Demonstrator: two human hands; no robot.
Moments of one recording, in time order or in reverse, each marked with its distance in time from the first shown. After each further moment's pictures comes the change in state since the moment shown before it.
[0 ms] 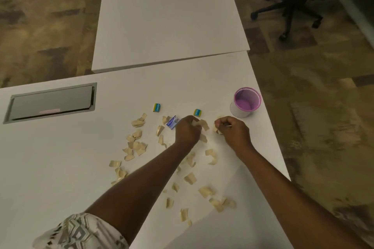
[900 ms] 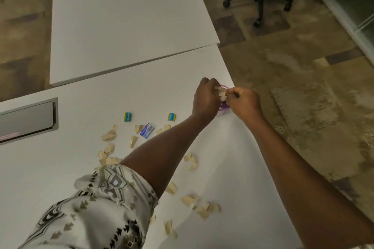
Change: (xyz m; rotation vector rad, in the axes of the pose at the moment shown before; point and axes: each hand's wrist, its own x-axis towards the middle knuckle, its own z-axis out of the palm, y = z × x) left_hand 0.041 0.130 0.091 0.030 -0.067 0.451; right_hand 0.075 -0.013 -0.098 -0.259 0.238 -0.085
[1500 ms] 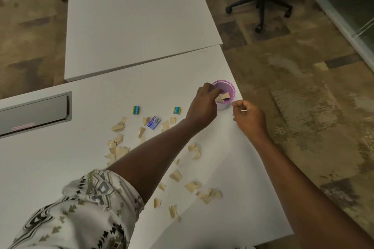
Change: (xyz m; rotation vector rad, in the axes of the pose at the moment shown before) left_hand -0.050 -0.025 -0.023 0.336 -0.067 0.321; right_hand -0.073 0.022 -0.005 0.100 0.026 0.068
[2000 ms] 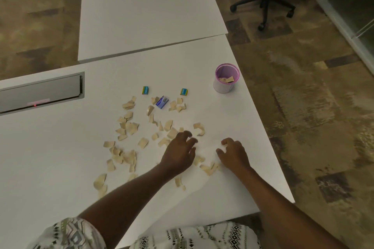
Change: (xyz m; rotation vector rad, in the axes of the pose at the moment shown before) left_hand -0.229 -0.042 -0.002 0.172 -0.200 -0.033; right_hand -0.152 0.083 0.057 -0.355 -0.344 0.140
